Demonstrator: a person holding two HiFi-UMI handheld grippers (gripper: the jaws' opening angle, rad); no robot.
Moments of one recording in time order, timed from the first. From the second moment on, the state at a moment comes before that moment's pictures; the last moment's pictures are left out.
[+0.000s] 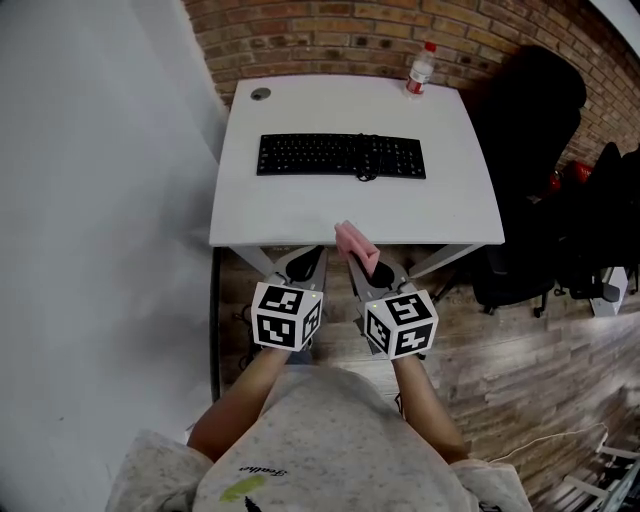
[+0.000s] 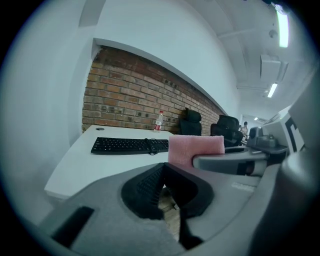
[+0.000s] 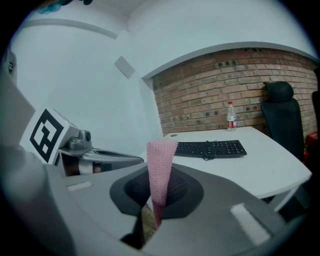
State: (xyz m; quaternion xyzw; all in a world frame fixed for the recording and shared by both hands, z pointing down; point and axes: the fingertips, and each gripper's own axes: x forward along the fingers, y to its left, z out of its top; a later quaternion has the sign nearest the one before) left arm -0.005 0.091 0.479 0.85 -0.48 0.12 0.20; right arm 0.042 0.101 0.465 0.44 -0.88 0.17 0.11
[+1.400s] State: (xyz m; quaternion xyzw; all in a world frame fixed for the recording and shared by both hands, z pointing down) left arm -0.158 -0.128 0.488 0.82 -0.50 0.11 0.25; right arm -0.132 -0.149 0.465 0.36 -0.89 0.27 0.13
